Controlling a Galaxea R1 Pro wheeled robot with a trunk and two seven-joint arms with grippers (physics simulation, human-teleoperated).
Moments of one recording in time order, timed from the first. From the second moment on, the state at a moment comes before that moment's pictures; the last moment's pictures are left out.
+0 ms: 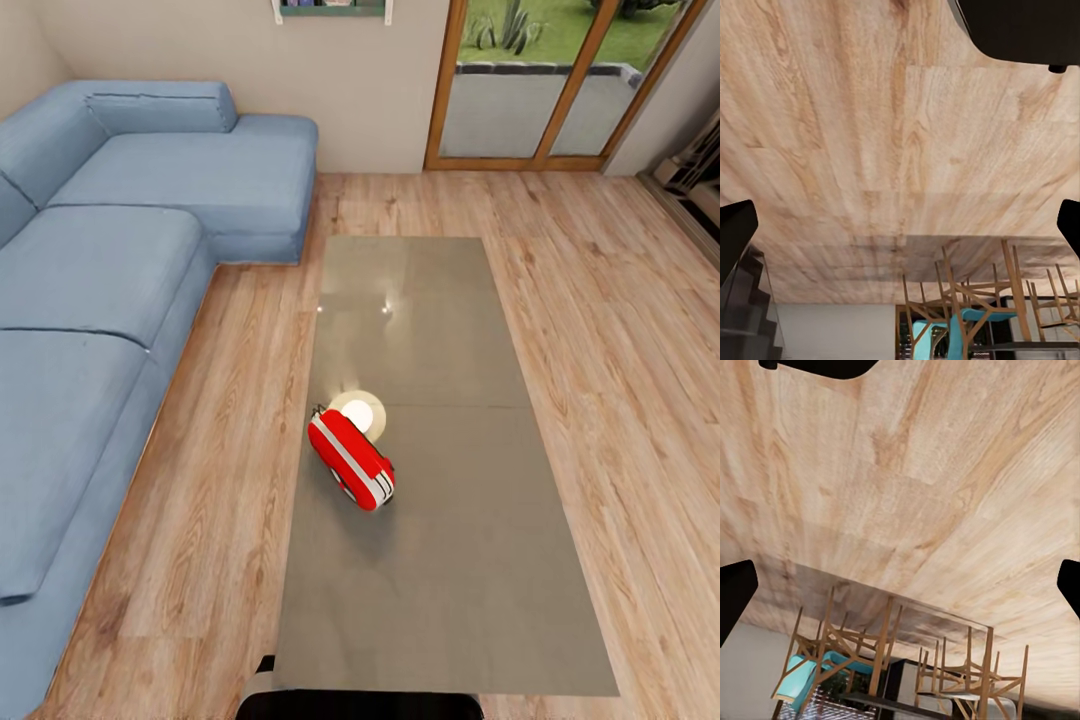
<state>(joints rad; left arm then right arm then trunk) 0.01 0.00 0.01 -0.03 0.00 -0.05 0.00 0.00 0.01 0.35 0.00 -0.02 -0.04 0.01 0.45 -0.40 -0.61</state>
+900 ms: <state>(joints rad) 0.01 0.00 0.01 -0.03 0.00 -0.05 0.00 0.00 0.01 0.35 0.00 -0.02 -0.04 0.01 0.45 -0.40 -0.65</state>
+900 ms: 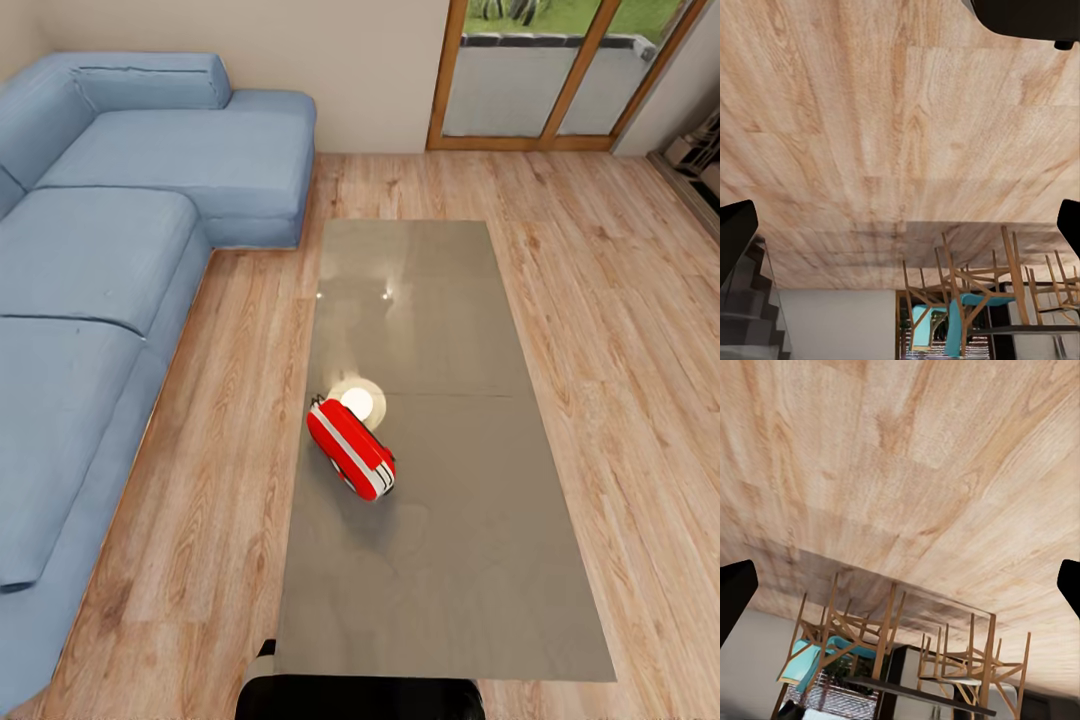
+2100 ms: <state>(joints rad) 0.01 0.02 0.00 -0.36 0.00 -0.03 -0.01 -0.01 0.00 0.37 -0.31 -0.01 0.02 0.02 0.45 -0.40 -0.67</state>
